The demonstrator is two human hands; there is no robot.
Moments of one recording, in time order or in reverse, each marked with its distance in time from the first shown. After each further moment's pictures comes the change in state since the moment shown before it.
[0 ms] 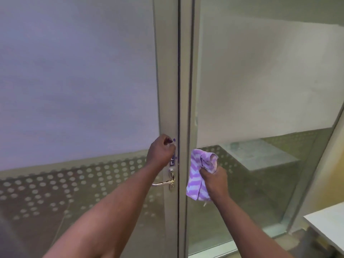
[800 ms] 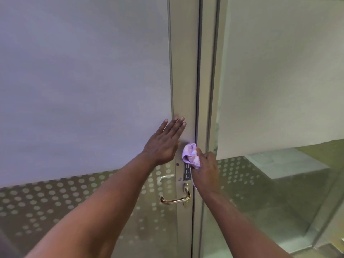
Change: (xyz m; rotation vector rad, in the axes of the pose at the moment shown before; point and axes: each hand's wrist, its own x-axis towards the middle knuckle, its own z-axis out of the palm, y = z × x) left_hand 0.116 -0.040 -0.039 0.986 -0.016 0.892; right_hand 0.078 -0.003 0.119 -0.662 0.000 -0.506
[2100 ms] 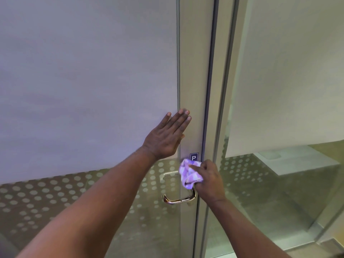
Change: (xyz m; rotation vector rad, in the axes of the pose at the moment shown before) left_hand 0.002 -0.025 0.043 0.077 0.178 0.088; right_hand -0.012 0.052 0.048 -0.015 -0.132 -0.180
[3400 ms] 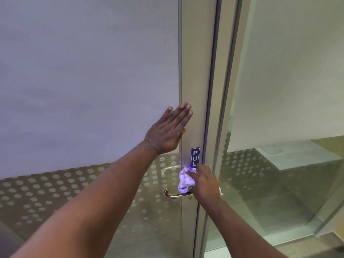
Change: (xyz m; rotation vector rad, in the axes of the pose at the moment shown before) left_hand 0.000 -0.001 -0.001 -0.002 -0.020 0.002; right_hand -0.021 -0.003 0.023 -0.274 -0.297 0.039
